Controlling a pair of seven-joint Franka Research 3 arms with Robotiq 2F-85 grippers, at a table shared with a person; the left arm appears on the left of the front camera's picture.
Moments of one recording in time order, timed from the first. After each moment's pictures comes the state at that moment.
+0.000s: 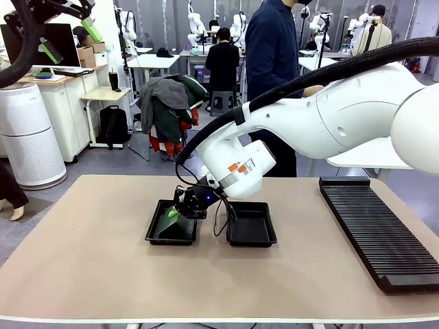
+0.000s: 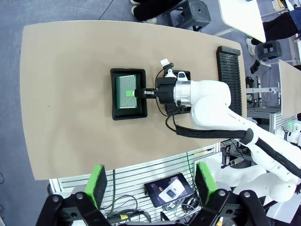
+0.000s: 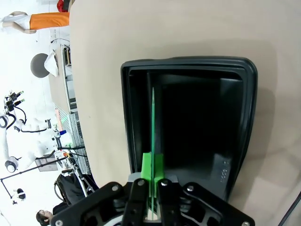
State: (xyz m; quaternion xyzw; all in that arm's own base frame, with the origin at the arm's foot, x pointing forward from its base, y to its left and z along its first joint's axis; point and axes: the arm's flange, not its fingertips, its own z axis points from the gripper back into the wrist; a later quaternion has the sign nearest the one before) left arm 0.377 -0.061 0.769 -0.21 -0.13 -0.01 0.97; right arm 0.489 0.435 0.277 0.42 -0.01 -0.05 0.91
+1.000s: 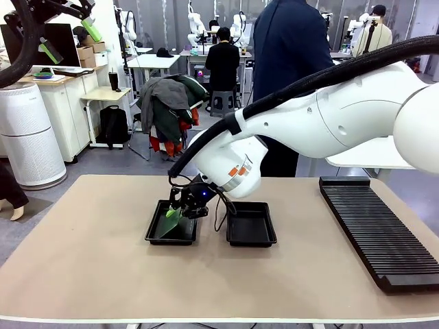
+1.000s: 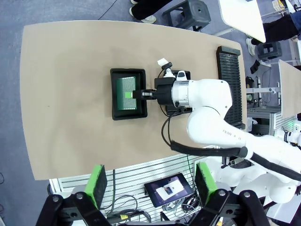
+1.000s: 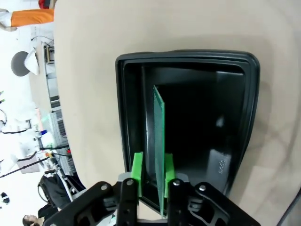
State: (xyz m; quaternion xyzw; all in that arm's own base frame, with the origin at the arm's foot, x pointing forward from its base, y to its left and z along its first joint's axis) left arm 0.377 -0.061 0.769 -0.21 -0.13 -0.01 0.97; right arm 0.487 0.450 0.296 0.35 -0.01 -0.03 0.93
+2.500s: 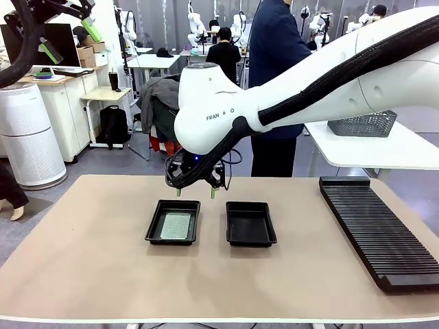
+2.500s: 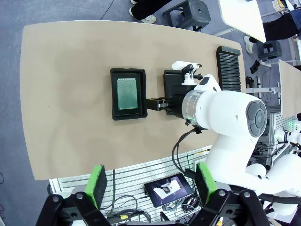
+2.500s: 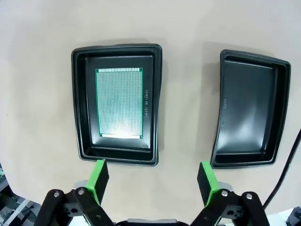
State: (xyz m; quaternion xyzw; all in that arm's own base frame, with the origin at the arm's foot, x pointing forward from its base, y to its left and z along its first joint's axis) left arm 0.377 -0.061 0.769 -0.21 -0.13 -0.01 0.97; right arm 0.451 0.475 0.424 0.03 -0.05 -0.01 1.00
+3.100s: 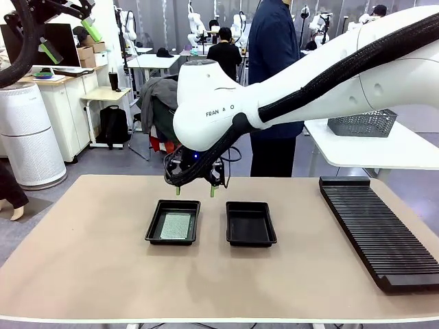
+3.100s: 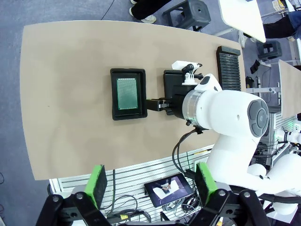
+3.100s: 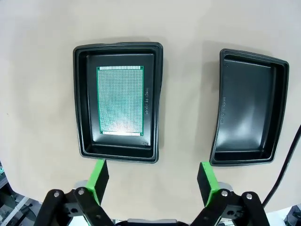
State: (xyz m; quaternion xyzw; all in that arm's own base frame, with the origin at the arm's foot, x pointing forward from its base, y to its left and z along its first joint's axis) left arm 0.377 -0.061 0.769 -0.21 -0.13 -0.01 0.97; right arm 0.452 0.477 0.429 0.03 -0.05 -0.01 1.00
